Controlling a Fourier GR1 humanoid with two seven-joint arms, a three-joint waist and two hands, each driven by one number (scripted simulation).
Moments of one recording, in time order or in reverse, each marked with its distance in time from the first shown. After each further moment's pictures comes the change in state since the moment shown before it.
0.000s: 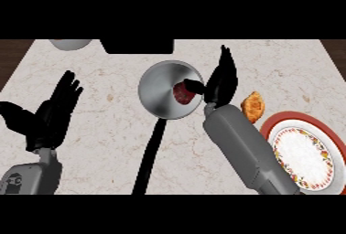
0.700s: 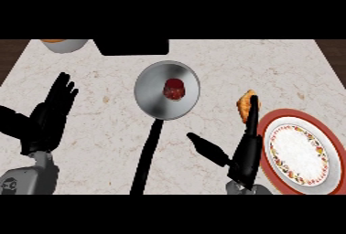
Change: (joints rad) left arm 0.023 -0.001 0.015 -0.029 -0.004 0.007 0.005; right arm 0.678 -0.081 0.224 -0.805 -0.078 -0.081 -0.198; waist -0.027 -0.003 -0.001
